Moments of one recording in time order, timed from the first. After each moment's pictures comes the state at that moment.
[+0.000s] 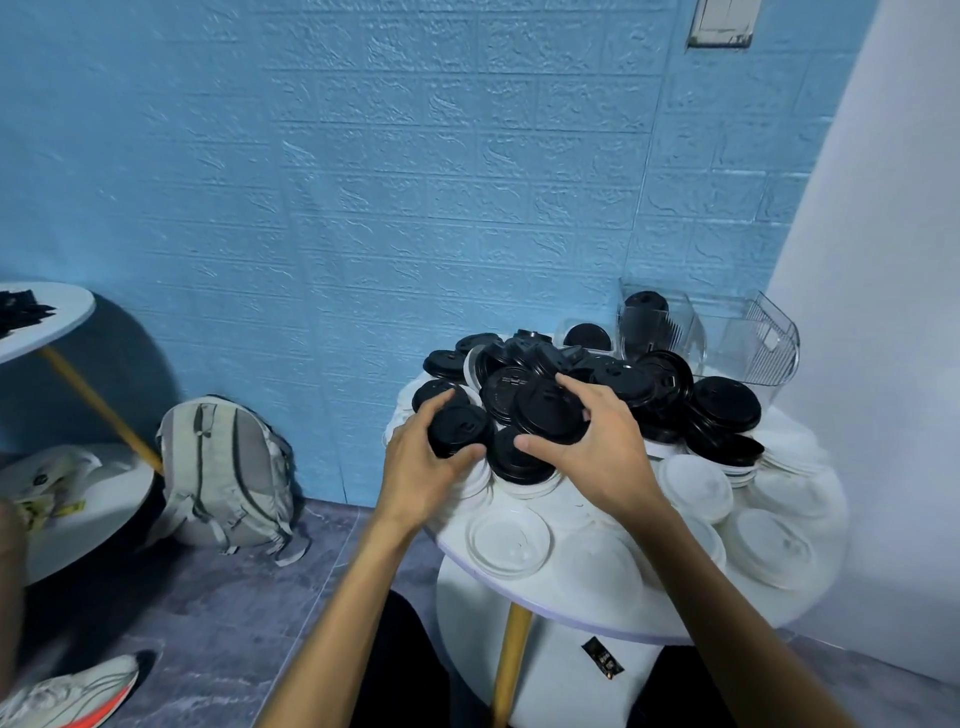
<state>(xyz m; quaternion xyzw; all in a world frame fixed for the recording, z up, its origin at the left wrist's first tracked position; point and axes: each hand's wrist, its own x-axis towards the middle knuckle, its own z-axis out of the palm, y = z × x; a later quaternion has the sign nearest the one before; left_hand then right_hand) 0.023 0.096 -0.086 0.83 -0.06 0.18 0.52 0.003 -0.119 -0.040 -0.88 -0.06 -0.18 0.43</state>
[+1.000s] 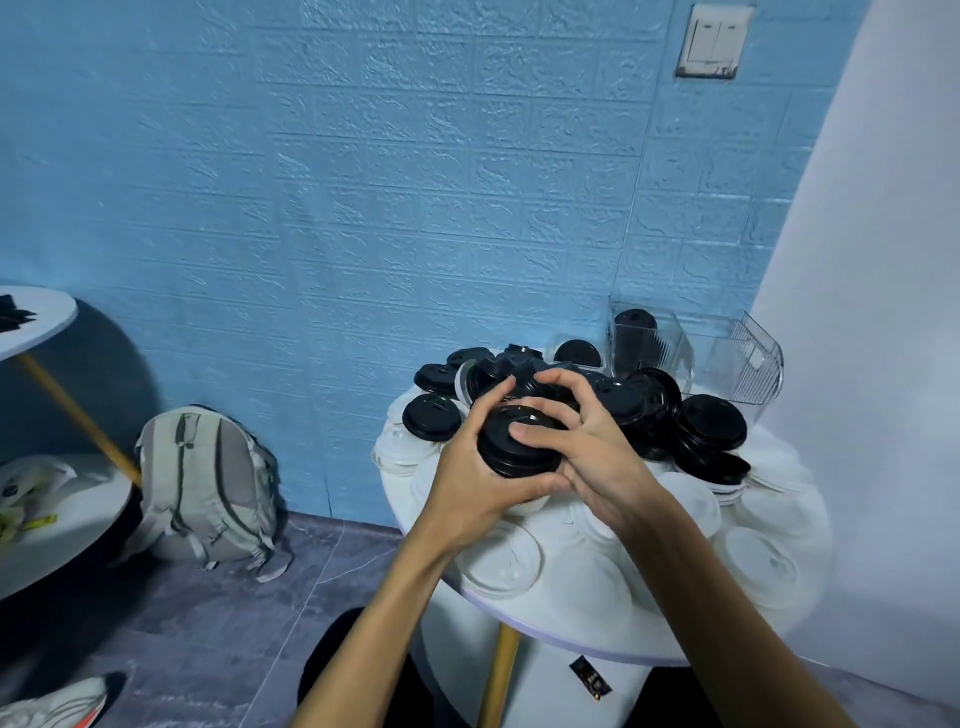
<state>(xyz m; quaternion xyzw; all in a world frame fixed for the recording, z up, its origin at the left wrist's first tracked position) -0.005 0.040 -0.051 0.73 -0.20 0.13 0.64 -0.005 -0.107 -0.005 -0.59 -0.08 0.04 0.80</state>
